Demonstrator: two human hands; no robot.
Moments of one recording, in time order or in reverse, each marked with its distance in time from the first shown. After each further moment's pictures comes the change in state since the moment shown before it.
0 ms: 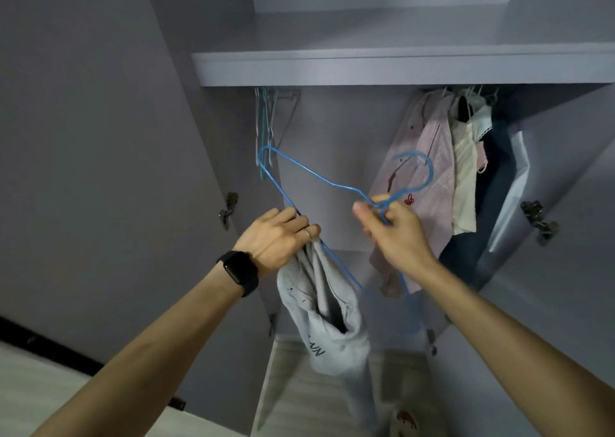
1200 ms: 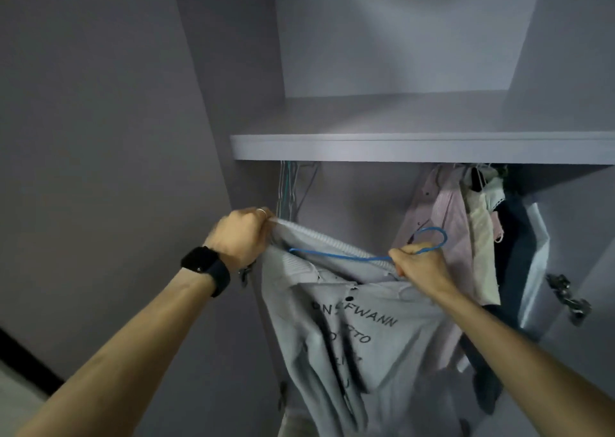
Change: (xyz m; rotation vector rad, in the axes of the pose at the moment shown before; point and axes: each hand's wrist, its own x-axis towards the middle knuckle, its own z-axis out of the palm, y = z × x) left_hand 0.025 -0.082 -0.077 -0.246 -0.113 -0.706; right_hand 0.074 0.017 -0.036 -0.260 0.060 0.067
